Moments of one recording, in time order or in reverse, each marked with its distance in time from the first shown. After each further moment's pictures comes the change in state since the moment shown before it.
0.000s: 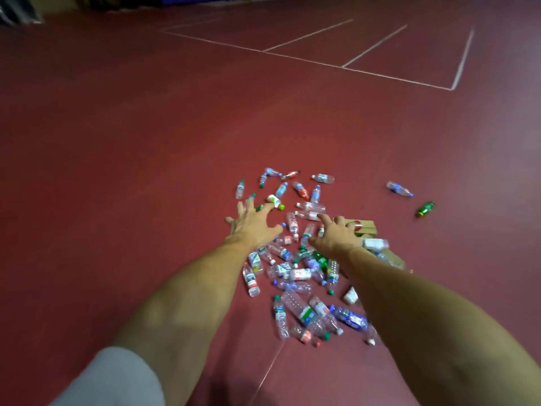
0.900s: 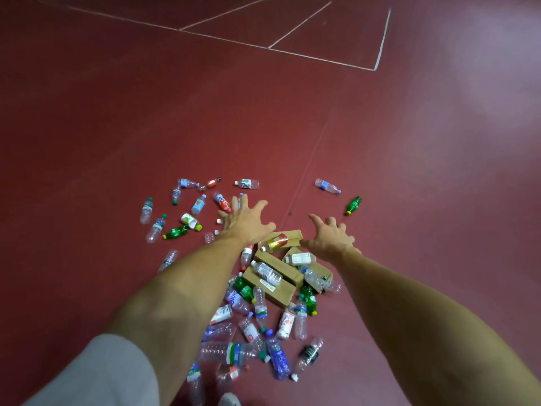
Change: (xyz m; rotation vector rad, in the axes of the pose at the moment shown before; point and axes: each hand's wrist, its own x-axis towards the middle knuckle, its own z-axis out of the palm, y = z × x) left_hand 0.304 0.346 0.092 0.113 -0.115 0.187; right_hand 0.267 0.298 -0.156 0.004 -0.013 0.188
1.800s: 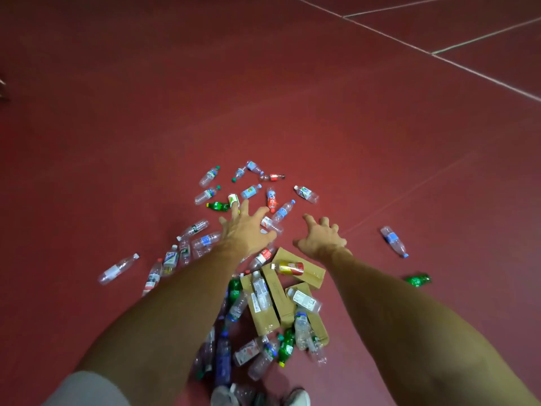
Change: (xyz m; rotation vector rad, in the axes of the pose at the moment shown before) left_hand 0.155 0.132 0.022 -0.154 0.141 -0.566; right_hand 0.273 0.049 -0.092 -0.203 -0.207 -0.522
